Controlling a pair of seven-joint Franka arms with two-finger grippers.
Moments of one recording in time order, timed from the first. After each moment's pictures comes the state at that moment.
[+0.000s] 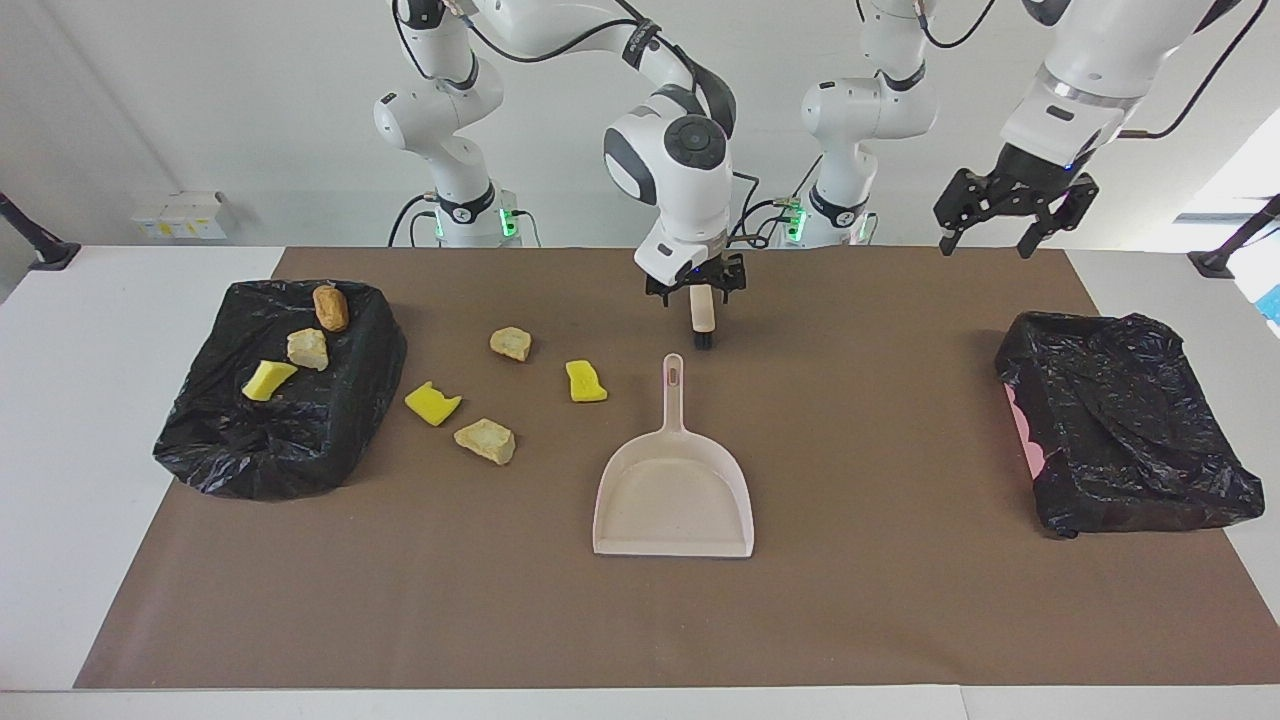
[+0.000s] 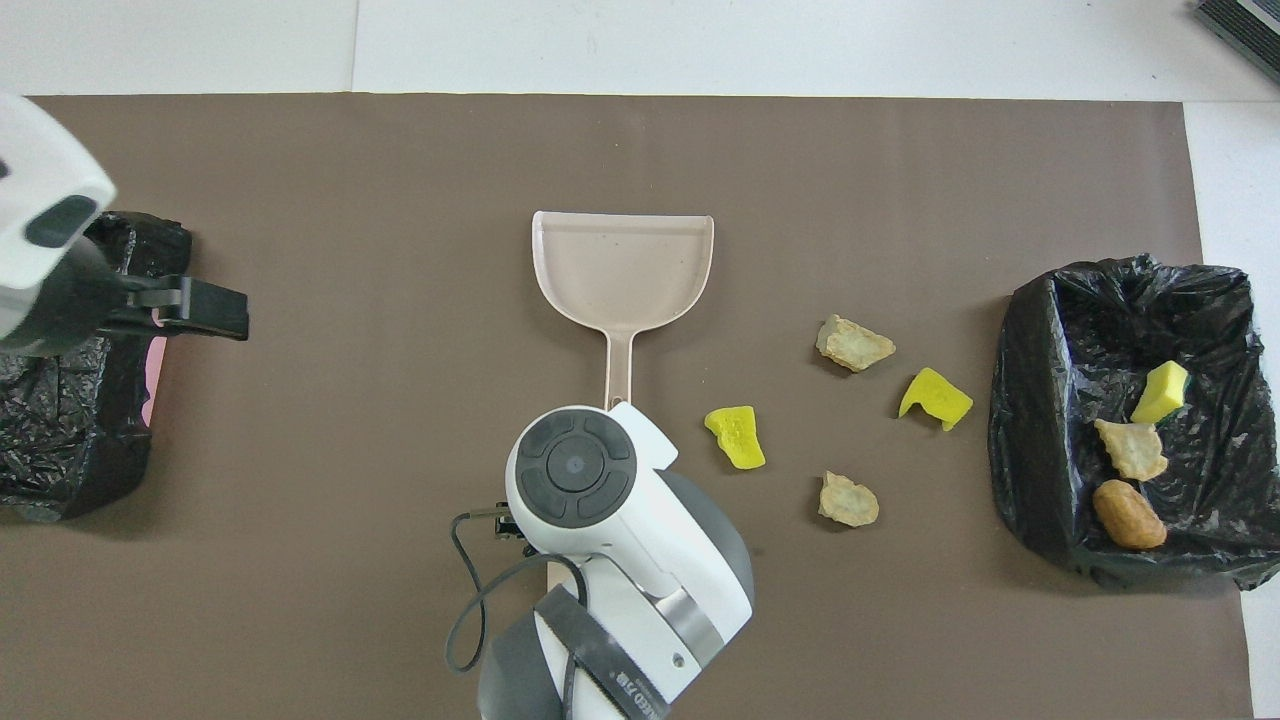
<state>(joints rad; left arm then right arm) -0.06 0.00 -0.28 -1.67 -0.02 1.75 -0.23 0.82 0.20 0.01 -1.86 0.19 1.96 0.73</state>
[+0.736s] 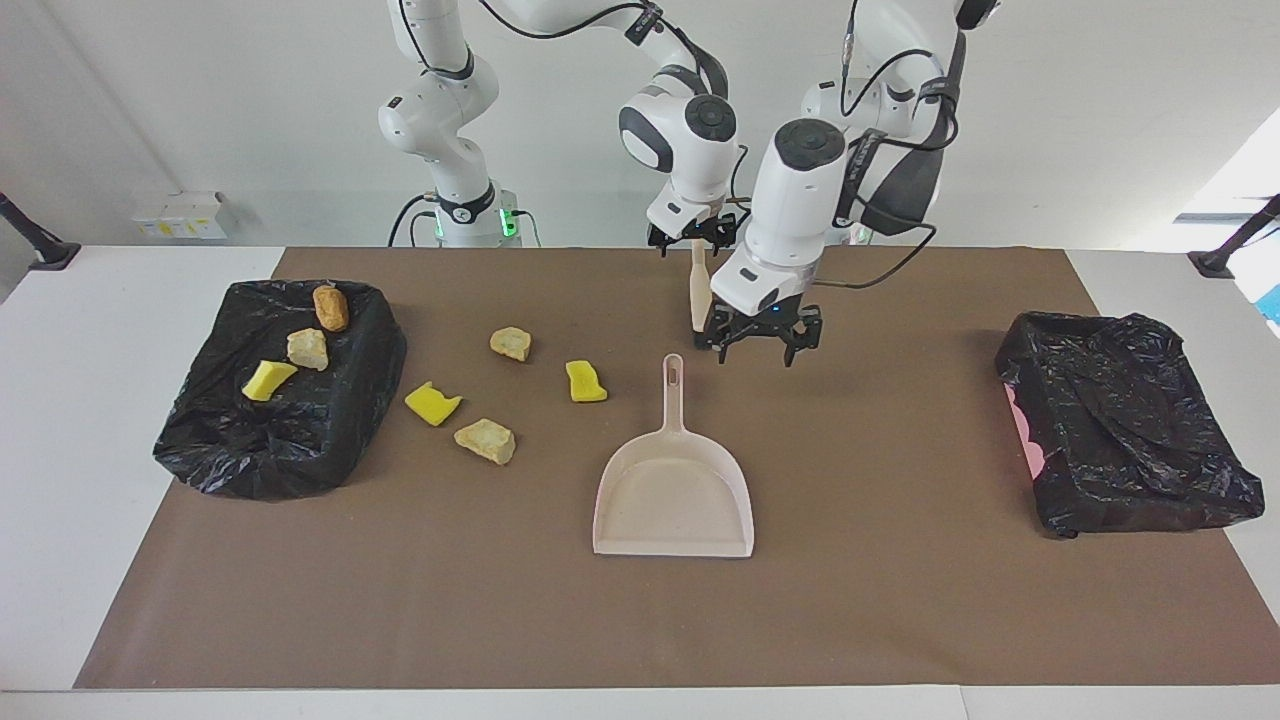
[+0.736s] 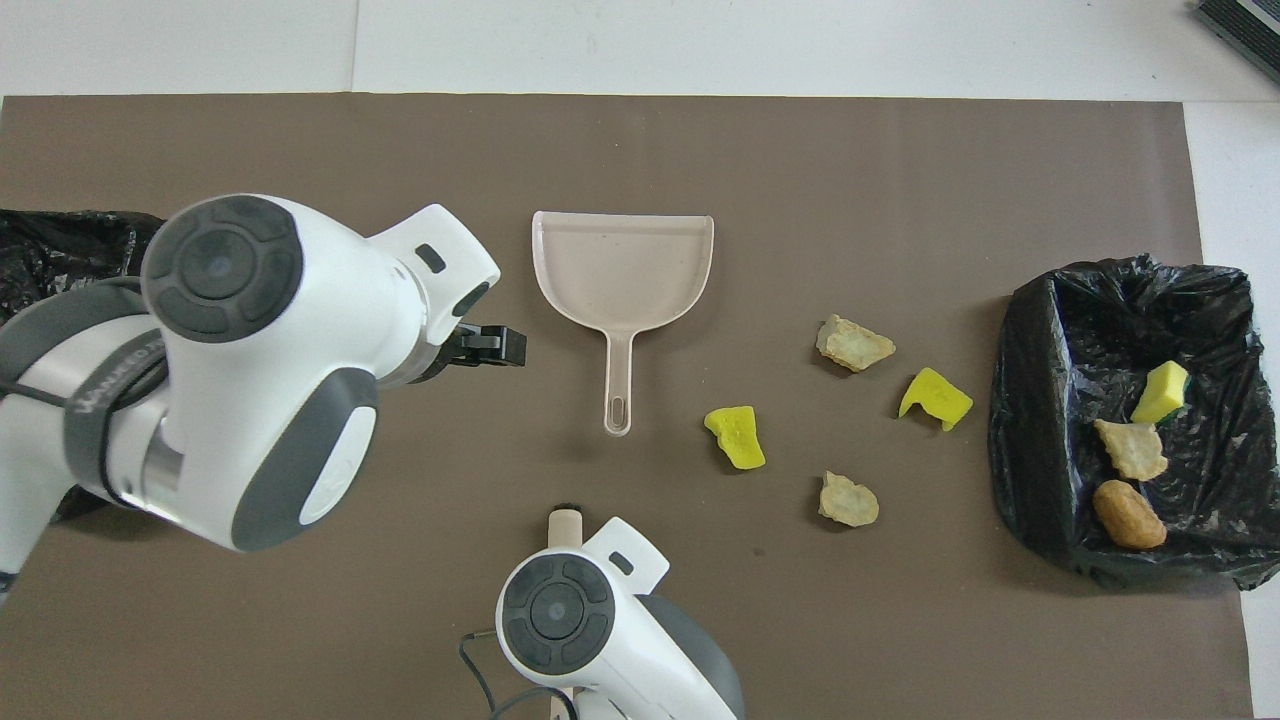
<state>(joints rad) -0.07 0.27 -0.59 -1.79 0.20 2.09 -0.62 0.98 0.11 0.01 -2.11 0.22 2.08 0.90</state>
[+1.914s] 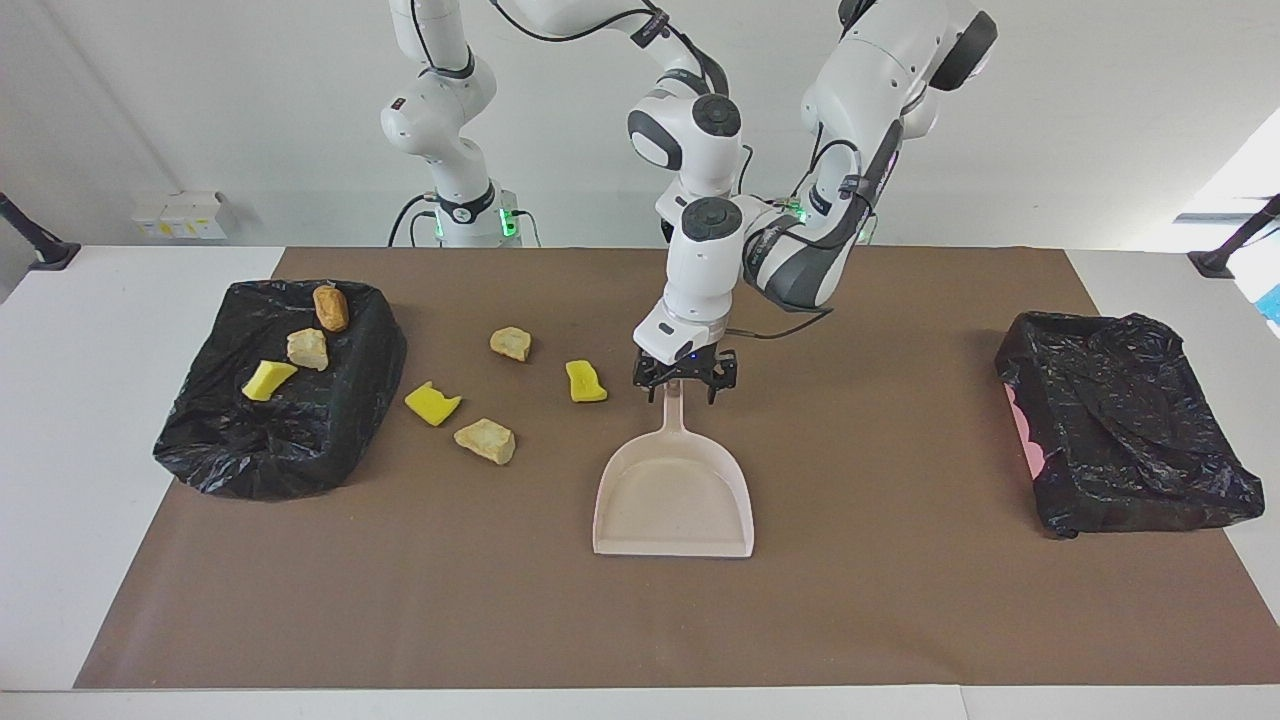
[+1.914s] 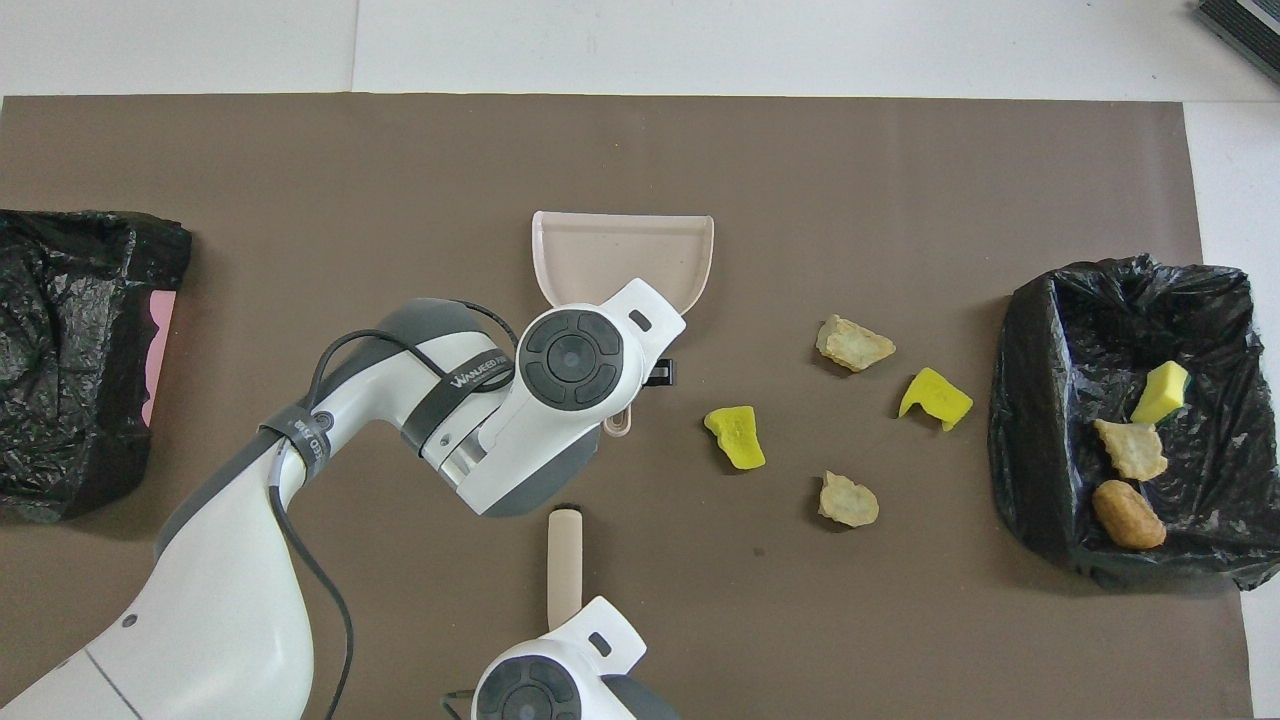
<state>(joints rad) -0.13 0.44 -0.62 -1.78 0.34 2.25 -0.82 1.02 0.12 0.01 -2.16 0.25 2.16 0.93</state>
